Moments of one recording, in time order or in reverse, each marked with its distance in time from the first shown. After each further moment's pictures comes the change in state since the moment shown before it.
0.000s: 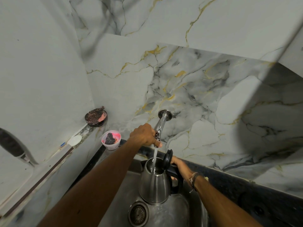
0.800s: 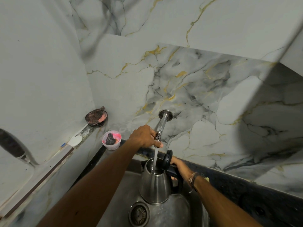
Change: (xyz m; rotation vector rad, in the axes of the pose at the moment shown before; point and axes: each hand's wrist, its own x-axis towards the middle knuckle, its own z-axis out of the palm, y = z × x) left_hand 0.000 -0.012 0.005 -0.083 0.034 0.116; right_hand -0.007 -0.004 0.002 -0.025 -0.020 -0.008
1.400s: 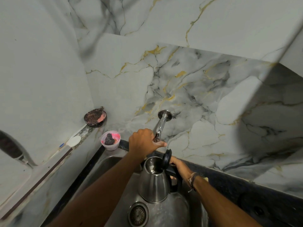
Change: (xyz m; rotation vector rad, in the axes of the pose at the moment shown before) left_hand -0.009 -0.009 0.036 0.190 0.429 0.085; right_hand 0.007 0.004 0.001 0.063 0.004 -0.042
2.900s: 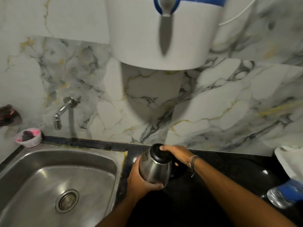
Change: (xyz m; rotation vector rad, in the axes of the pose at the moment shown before) left_hand -0.279 0.287 0.248 -0.767 -0.180 0.051; right_hand -0.276 0.060 -0.338 -0.341 0.364 0.034
